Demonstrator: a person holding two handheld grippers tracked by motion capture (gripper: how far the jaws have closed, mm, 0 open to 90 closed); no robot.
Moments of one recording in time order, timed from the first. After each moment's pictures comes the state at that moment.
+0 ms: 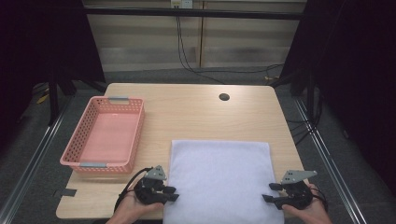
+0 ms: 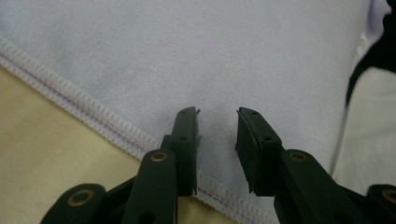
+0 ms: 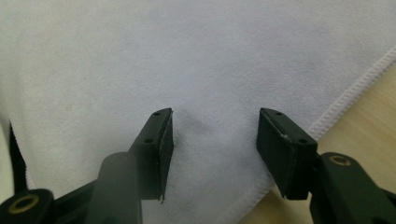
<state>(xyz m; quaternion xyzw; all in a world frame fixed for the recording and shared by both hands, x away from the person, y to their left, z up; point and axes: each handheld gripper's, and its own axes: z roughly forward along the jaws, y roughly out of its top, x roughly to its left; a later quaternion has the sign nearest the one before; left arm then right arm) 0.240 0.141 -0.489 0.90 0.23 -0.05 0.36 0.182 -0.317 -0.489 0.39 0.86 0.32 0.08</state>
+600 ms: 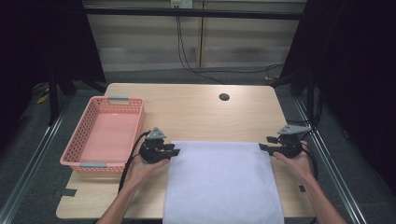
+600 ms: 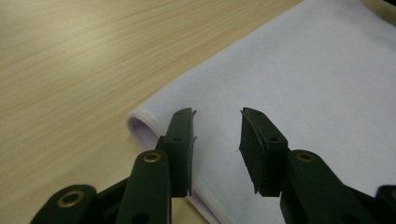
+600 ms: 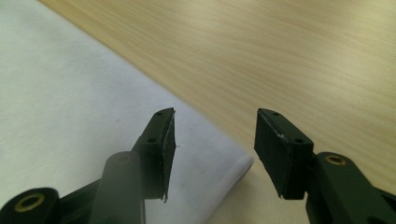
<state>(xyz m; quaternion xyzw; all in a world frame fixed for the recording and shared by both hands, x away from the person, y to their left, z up) 0.357 0.128 -0.480 0.83 0.34 0.05 0.43 0.324 -0.340 -0.478 0.44 0.80 0.37 0.18</state>
